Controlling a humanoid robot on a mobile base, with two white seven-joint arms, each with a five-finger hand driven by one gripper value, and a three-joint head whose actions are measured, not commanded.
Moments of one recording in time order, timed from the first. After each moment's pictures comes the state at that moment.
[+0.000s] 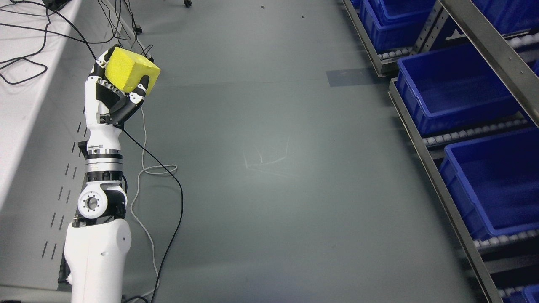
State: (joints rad) left arm -0.37 0.05 0.13 -1.35 0.21 -0.38 -0.11; right arm 0.00 0.00 -0.09 0.00 0.00 -0.10 0.02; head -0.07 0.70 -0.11
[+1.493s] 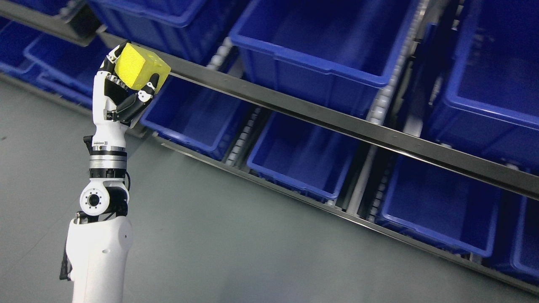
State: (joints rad) left arm -0.39 0.05 0.12 -1.36 0.21 -0.38 -0.17; right arm 0.00 0.00 -0.09 0.00 0.00 -0.10 0.02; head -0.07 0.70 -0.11
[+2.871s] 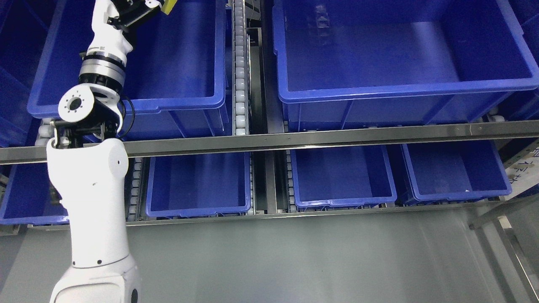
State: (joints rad) left arm -0.76 0.01 0.10 -1.52 0.15 0.41 -0.05; right arm 0.00 0.00 -0.09 0.00 0.00 -0.10 0.02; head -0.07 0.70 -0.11
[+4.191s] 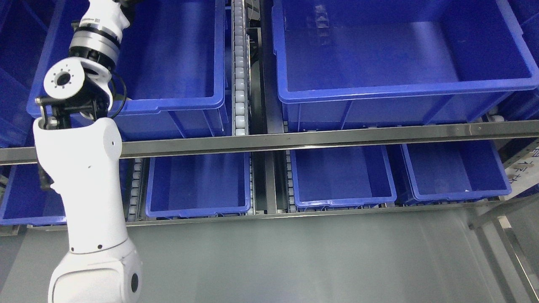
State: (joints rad) left arm -0.76 0.00 0.12 -1.54 0.08 0.29 -0.22; right arm 0.00 0.00 -0.09 0.00 0.00 -0.10 0.02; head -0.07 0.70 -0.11
